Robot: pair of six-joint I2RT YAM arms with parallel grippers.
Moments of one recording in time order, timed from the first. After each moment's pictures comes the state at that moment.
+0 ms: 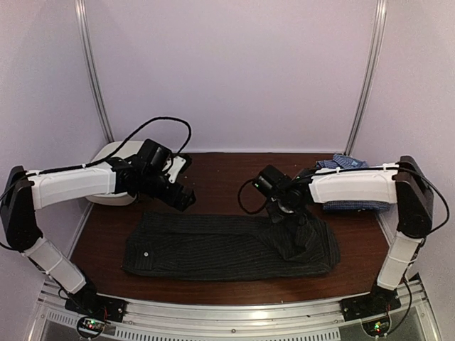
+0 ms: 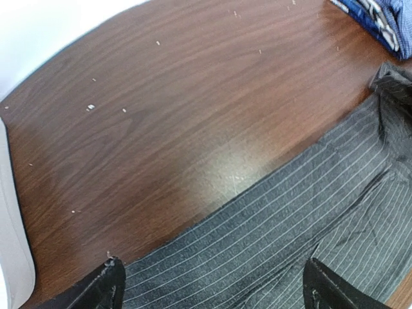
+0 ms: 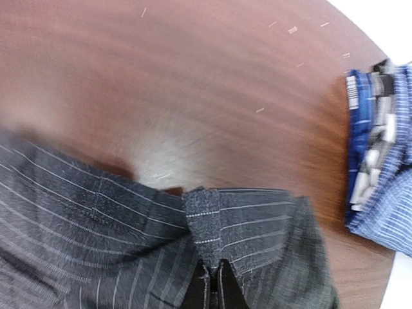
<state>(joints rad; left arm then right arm) -0.66 1.54 1.11 -0.42 -0.01 -0.04 0.86 1.82 1.26 -0.65 0.54 0.40</state>
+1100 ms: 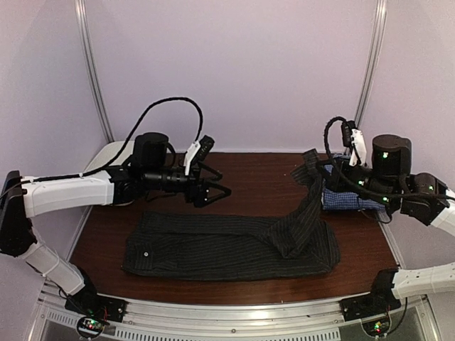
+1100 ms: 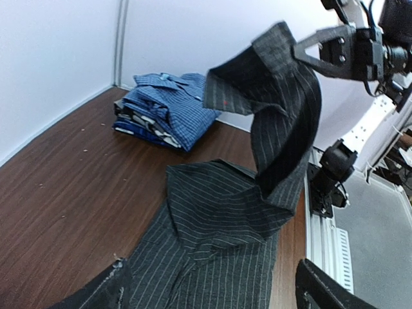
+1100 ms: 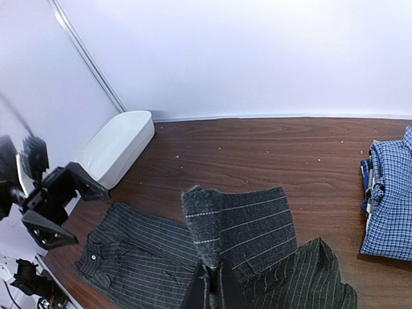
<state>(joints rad) -0.76 1.47 1.05 0.11 0.59 -0.07 0.86 0.86 0.99 -0.45 0.32 0.50</state>
